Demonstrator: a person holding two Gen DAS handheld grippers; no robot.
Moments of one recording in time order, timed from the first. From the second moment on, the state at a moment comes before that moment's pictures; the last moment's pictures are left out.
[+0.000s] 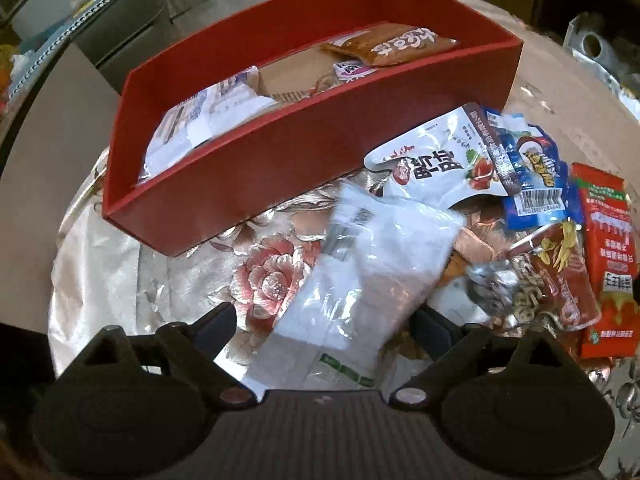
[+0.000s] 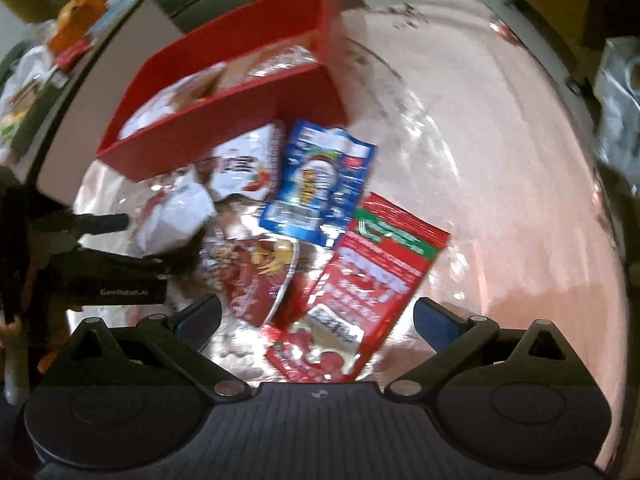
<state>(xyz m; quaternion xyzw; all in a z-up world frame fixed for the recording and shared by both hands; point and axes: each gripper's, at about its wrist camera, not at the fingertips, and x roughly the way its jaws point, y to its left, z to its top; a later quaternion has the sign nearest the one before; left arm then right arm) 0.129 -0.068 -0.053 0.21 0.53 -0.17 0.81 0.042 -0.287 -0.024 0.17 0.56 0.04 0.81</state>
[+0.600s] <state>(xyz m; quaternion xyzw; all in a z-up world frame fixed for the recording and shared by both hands) 0.093 -0.042 -0.047 0.14 0.57 -0.17 0.79 0.056 -0.246 -0.056 0.09 0.57 -0.05 0.82</state>
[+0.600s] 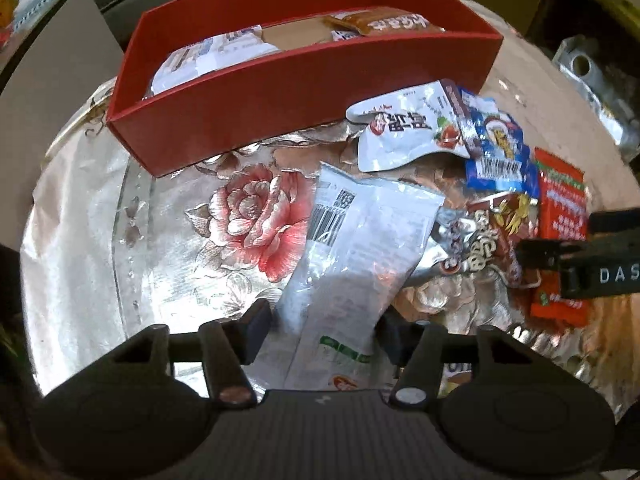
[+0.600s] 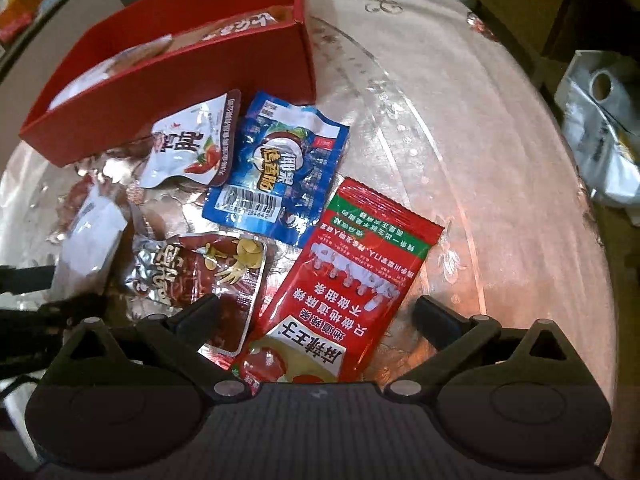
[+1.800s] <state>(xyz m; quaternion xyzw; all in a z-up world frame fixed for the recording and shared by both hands) 0.099 -0.029 -0.063 0.11 0.58 -0.14 0.80 0.031 -0.287 -0.057 0.07 0.56 -0.11 0.82</state>
